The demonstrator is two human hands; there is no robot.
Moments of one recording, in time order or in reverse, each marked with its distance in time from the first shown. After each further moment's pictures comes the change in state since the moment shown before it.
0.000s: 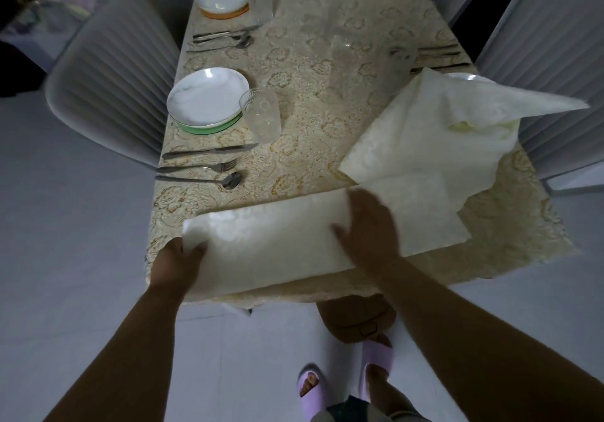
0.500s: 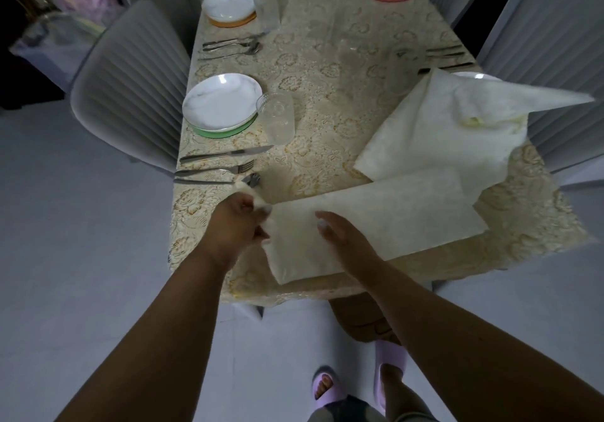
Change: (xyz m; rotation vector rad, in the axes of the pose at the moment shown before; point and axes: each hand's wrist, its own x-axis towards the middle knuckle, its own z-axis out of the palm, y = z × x) left_hand -0.026 0.085 -0.027 -0.575 -0.323 0.151; right_hand -0.019 -0.067 -0.009 0.800 -0.414 0.147
